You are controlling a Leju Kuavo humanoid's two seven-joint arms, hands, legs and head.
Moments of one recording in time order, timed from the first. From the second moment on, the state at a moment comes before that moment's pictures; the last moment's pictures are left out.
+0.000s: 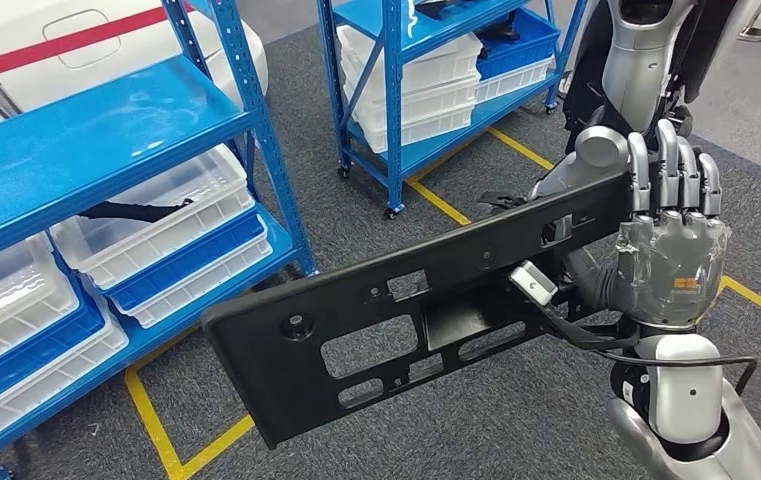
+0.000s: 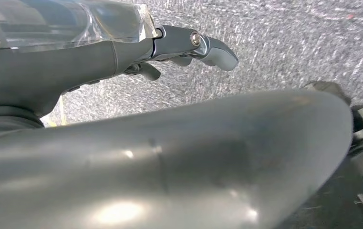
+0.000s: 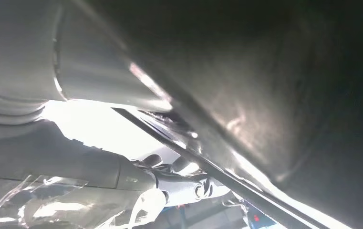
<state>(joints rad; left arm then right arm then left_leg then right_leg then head) -0.14 -0.06 -1.14 -0.22 0.68 -0.03 0.08 -0.65 -0.50 0.59 -2.10 1.38 -0.03 0.60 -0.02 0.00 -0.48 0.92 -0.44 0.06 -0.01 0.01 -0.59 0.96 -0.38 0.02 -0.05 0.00</state>
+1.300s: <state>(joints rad) -0.12 -0.05 -1.13 -0.21 0.77 -0.02 0.05 -0.68 -0.86 0.37 -2.51 1.33 0.33 0.69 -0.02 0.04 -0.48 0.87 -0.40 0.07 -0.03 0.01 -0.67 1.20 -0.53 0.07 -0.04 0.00</state>
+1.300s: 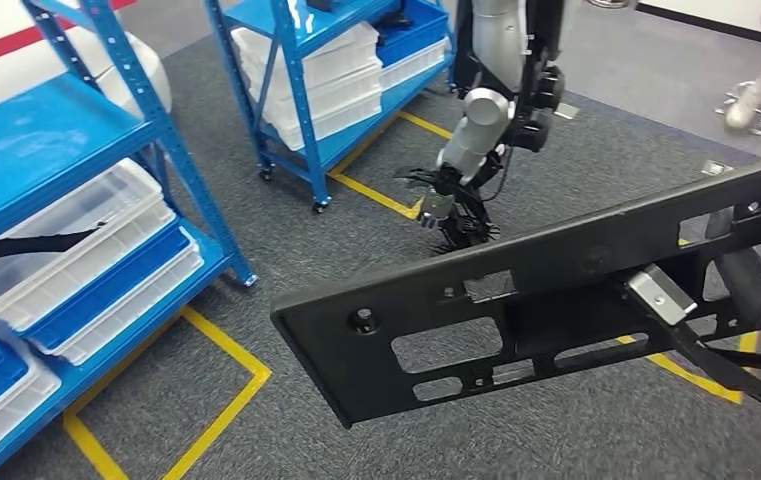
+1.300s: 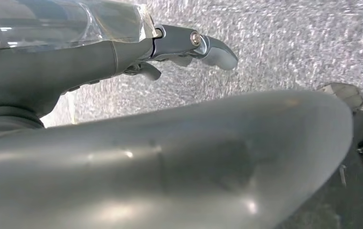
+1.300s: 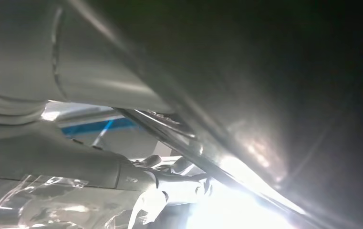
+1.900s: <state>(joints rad) -0.12 -0.04 -1.12 -0.21 0.73 -0.02 0.14 -0.65 -0.94 0.32 -2.57 1.33 0.31 0.69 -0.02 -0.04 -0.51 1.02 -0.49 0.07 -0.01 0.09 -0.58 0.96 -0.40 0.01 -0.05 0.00</state>
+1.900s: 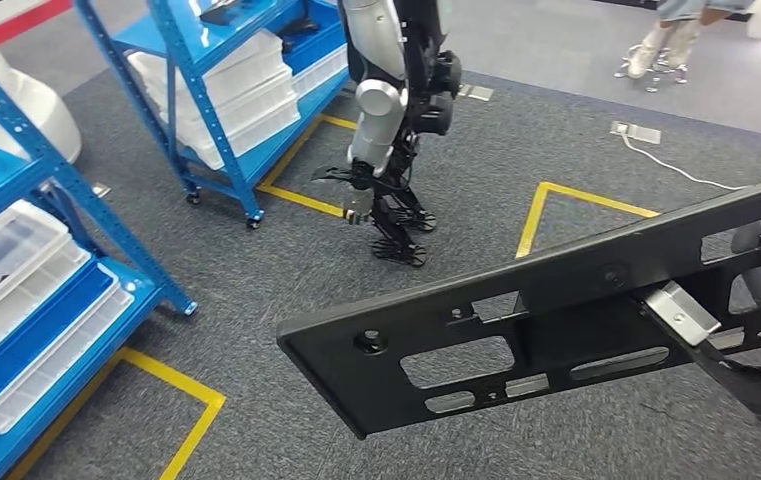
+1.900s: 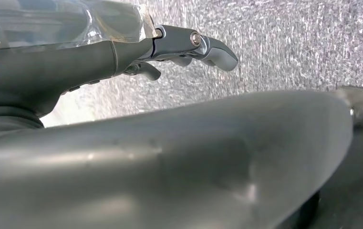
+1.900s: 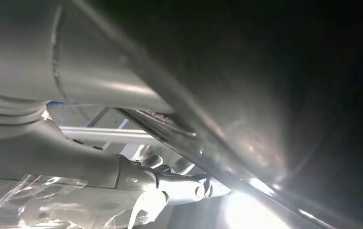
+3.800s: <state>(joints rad) -0.12 0.02 -1.12 -0.20 0.75 -0.08 0.21 -0.37 -0.95 0.17 -2.58 1.57 0.19 0.53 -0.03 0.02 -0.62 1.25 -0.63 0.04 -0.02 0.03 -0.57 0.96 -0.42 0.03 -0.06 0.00</state>
